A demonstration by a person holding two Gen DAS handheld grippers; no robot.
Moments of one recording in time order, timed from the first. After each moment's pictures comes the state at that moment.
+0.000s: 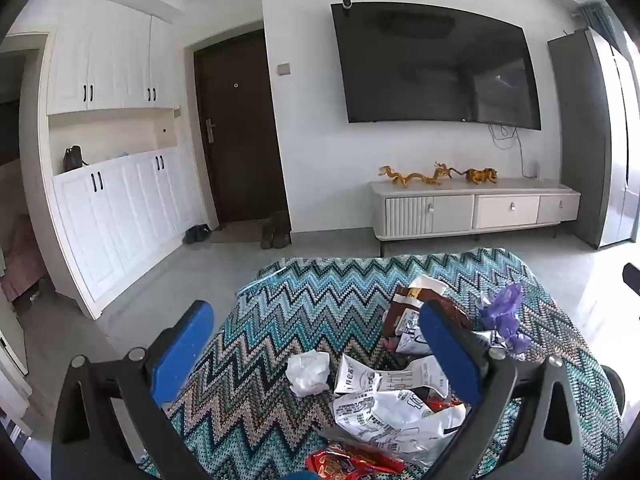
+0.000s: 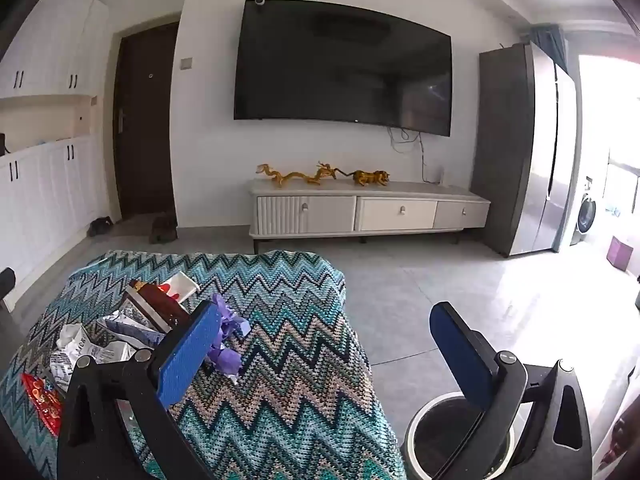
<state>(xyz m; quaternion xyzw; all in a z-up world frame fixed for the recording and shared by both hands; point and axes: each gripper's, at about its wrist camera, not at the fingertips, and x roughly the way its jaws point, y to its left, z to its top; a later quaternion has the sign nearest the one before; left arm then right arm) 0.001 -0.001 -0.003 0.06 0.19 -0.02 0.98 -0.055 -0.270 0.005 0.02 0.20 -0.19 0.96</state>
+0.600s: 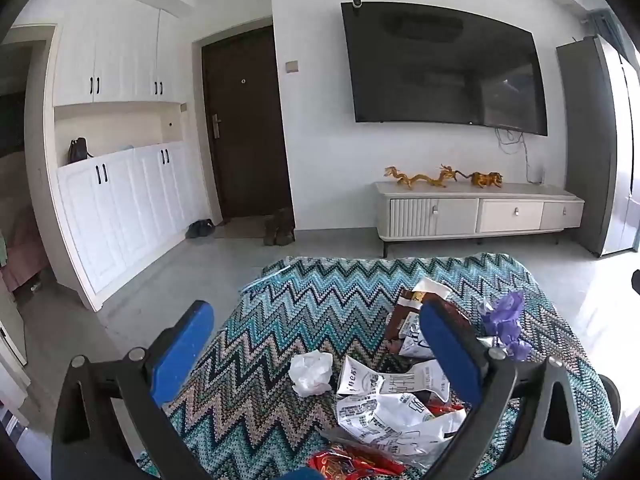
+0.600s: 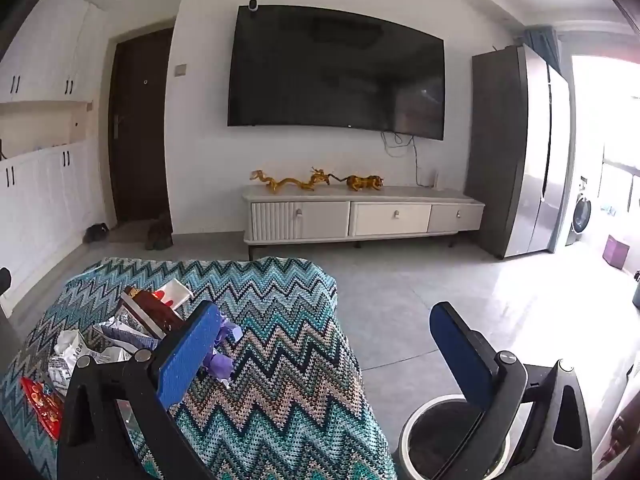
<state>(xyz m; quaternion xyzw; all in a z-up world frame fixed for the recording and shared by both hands) 0.001 0.003 0.007 0.04 0.19 -0.01 0.98 -0.056 -0.280 0.011 0.01 0.20 -0.20 0.96</state>
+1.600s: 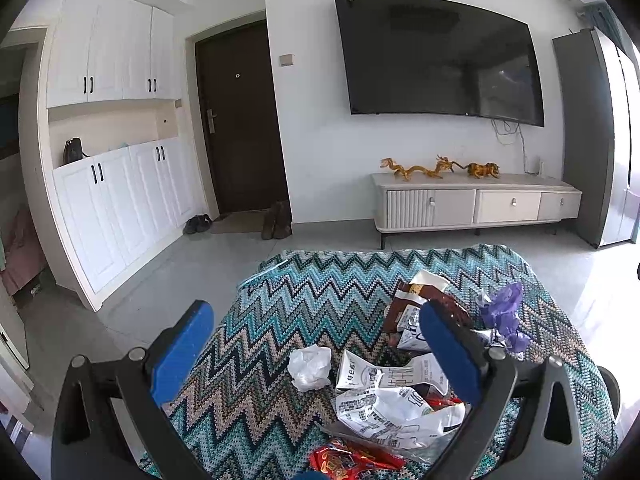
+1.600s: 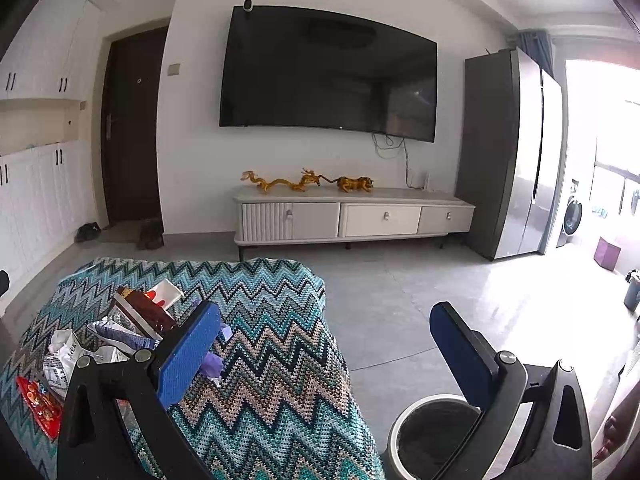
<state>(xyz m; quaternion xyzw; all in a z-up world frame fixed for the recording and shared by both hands) 0.000 0.002 0.009 0.06 0.20 -0.01 0.98 -0.062 -0.281 0.016 0.01 0.20 -0.21 0.96</state>
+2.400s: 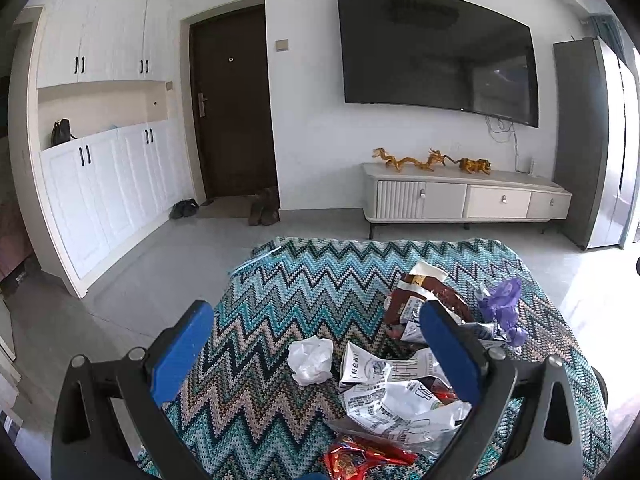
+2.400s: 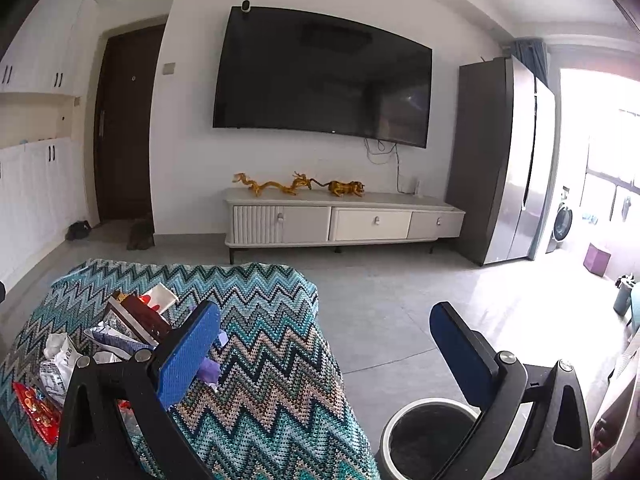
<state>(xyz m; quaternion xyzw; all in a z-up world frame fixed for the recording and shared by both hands) 0.016 0.026 0.001 0.03 0.23 -0.04 0.97 -0.057 -0.268 0.022 -0.01 0.20 -0.23 0.95</state>
